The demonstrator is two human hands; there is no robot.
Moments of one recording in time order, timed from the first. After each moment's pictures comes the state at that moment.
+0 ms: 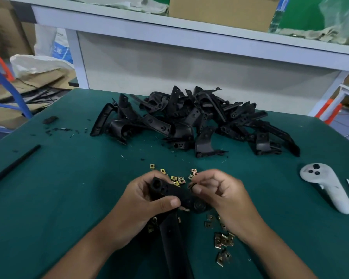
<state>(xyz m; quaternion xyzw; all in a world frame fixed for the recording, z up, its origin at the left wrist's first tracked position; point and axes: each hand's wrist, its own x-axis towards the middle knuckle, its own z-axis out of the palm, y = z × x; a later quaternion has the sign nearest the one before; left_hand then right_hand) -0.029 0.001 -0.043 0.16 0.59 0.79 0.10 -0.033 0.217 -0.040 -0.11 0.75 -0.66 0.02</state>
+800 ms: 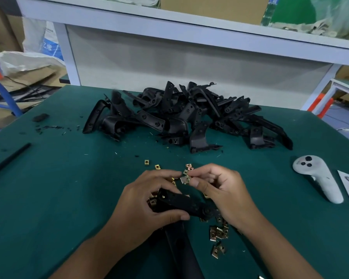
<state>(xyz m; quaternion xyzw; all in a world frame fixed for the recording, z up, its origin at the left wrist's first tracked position) -0.023 0.007 -0.056 0.26 0.80 0.52 -0.11 -0.033 0.222 -0.038 -0.13 0.77 -0.62 -0.03</state>
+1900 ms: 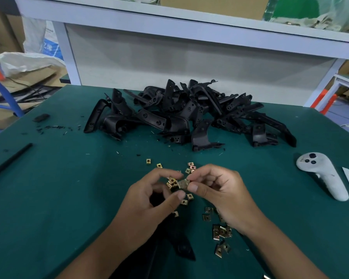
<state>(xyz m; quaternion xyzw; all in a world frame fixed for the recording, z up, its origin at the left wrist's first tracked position) -0.021 0.013 -0.061 0.20 0.73 0.65 -0.01 -0.028 0.214 -0.035 -0.16 0.74 -0.66 0.01</state>
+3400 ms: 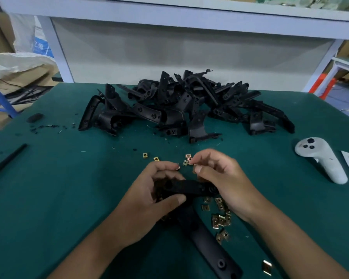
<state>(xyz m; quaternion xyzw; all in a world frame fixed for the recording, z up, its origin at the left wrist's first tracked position) -0.021 0.014 -0.056 0.18 0.70 0.69 0.09 -0.030 0.219 -0.030 -0.08 0.76 -0.64 0.02</state>
